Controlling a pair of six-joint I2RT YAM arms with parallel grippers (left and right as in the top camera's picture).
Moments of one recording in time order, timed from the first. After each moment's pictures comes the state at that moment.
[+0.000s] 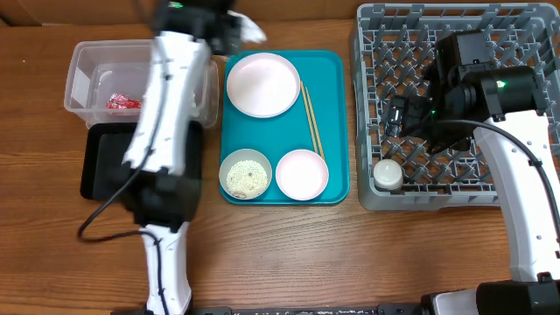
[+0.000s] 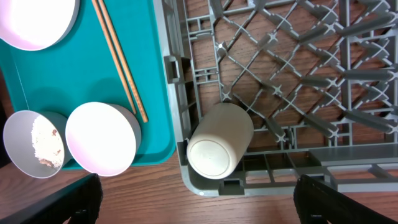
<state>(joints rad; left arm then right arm) -0.18 2.24 2.55 -1.34 -0.14 -0.17 0.12 1.59 1.69 -1.40 -0.10 0.30</state>
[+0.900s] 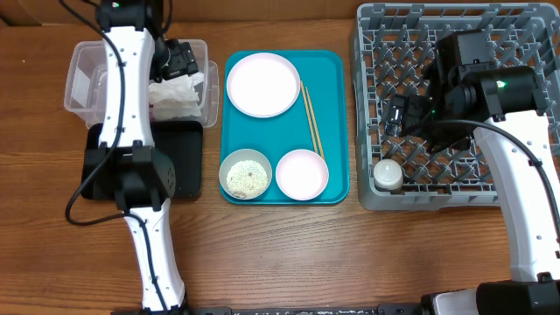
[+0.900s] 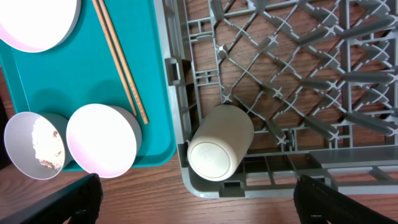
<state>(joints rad) 0.03 2.40 2.63 -1.61 -0.06 -0.35 0.12 1.59 1.69 -1.40 -0.10 0.30</state>
